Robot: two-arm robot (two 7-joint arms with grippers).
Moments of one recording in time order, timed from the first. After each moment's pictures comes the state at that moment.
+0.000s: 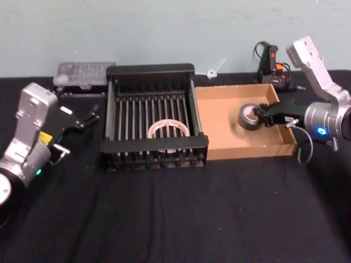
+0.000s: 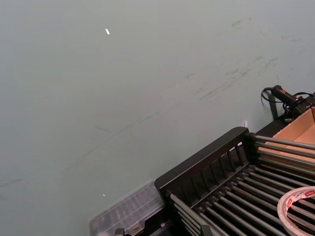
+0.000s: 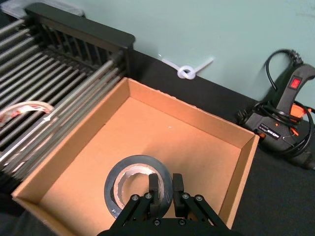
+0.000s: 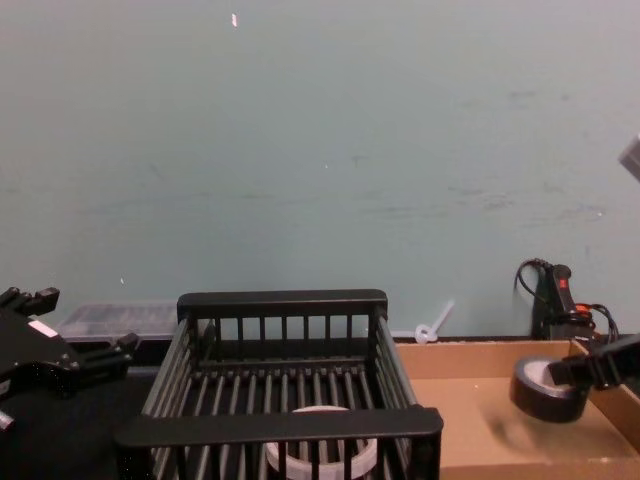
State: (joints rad) left arm -0.20 0.60 0.45 -1.41 -0.25 -0.12 0.03; right arm 0.54 0.51 -0.50 -1.24 0.41 0.50 0.39
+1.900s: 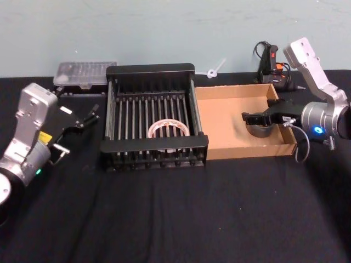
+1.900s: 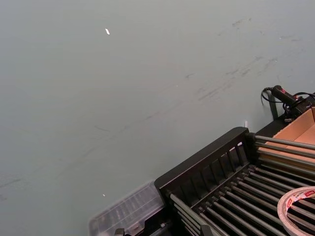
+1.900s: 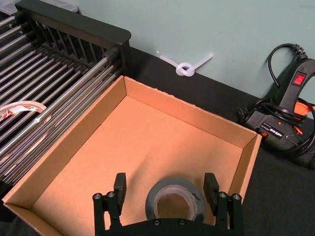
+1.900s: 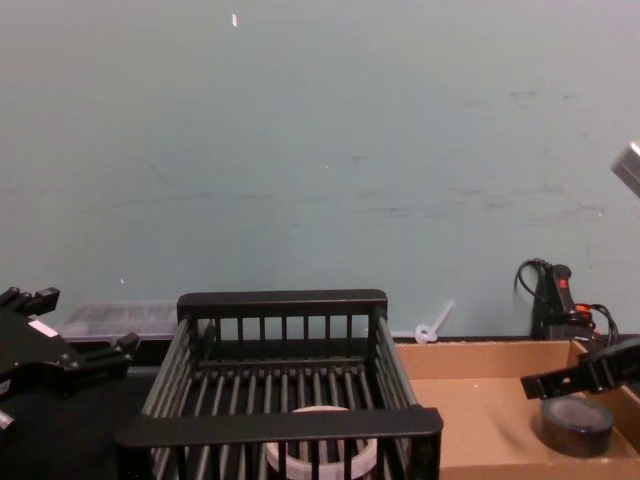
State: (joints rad) left arm -0.20 0.60 0.45 -1.41 -0.25 -0.12 0.03; right arm 0.56 0.48 -0.50 -1.18 0.40 0.50 0.40
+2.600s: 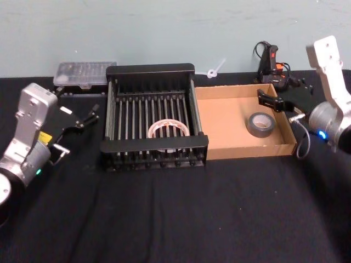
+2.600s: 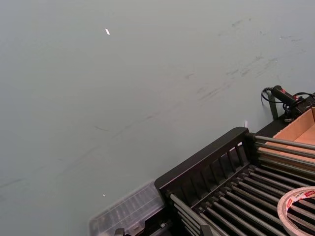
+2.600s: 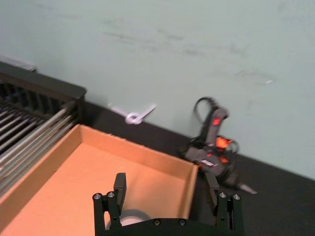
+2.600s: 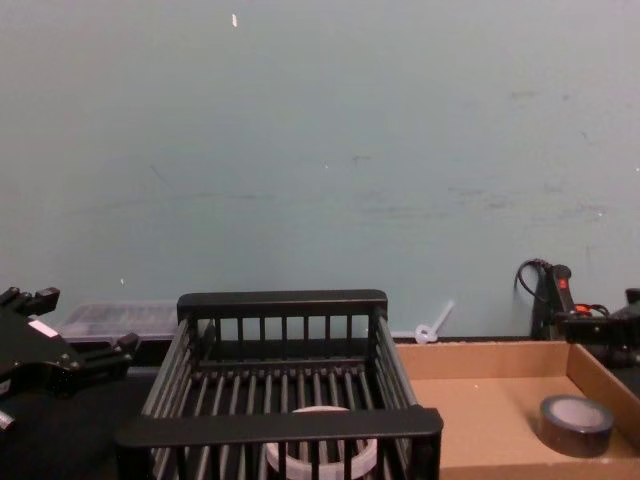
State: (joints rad) left arm -0.20 0.60 0.45 -1.41 -0.25 -0.12 0.03; right arm 0.40 0.44 -0.38 -1.31 0.33 0.26 0.16
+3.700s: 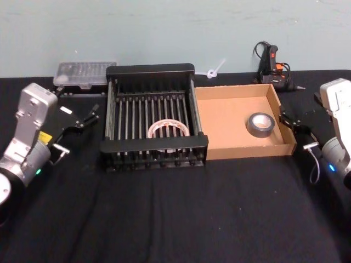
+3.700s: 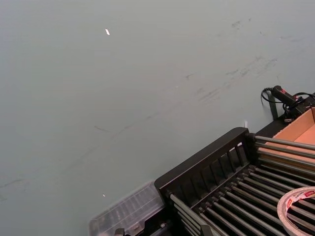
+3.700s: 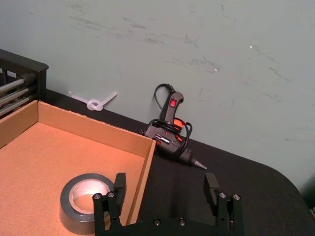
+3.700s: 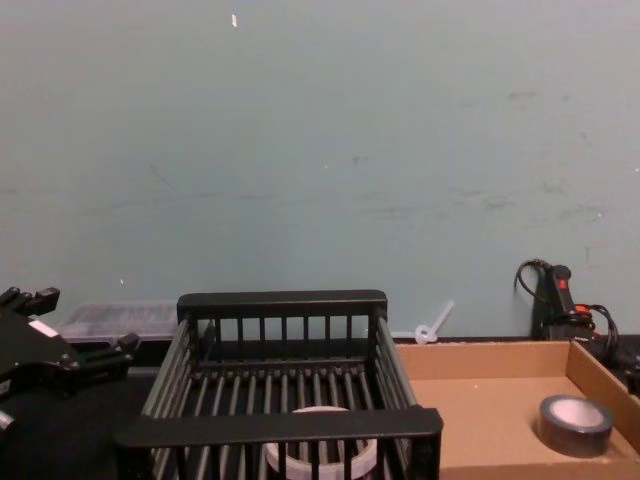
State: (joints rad) left arm -0.20 0.60 0.45 -1.41 -0.25 -0.12 0.03; right arm 0.22 0.43 -0.31 -1.30 0.16 -0.02 -0.01
